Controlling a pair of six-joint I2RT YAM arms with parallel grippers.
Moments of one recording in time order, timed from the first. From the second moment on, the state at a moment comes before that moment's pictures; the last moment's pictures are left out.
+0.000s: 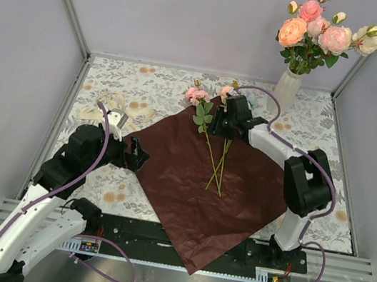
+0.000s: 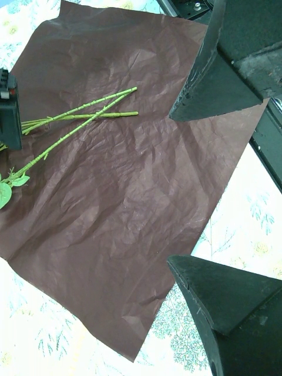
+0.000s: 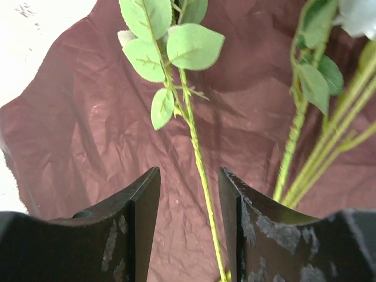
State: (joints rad) left arm -0.43 0.58 0.76 -0.63 0.15 -0.29; right arm 0.50 1.80 1.25 -0.24 -0.07 0.54
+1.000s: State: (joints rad) left arm -0.43 0.58 0.75 -0.63 0.15 -0.29; right arm 0.56 2.10 1.55 -0.41 0.01 0.40
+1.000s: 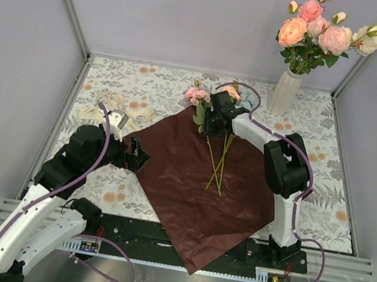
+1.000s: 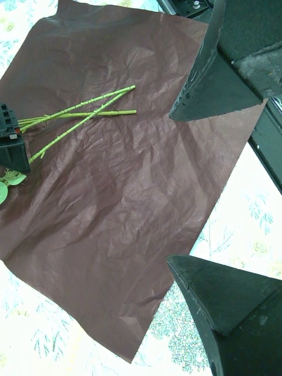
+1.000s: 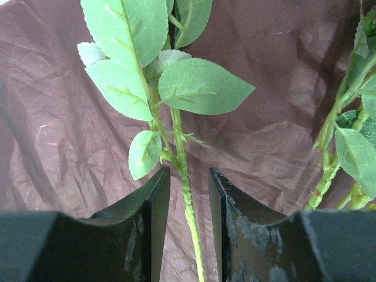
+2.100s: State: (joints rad) left arm -0.43 0.58 0.75 -0.63 0.15 -0.29; right arm 0.57 2.14 1.60 -0.41 0.01 0.37
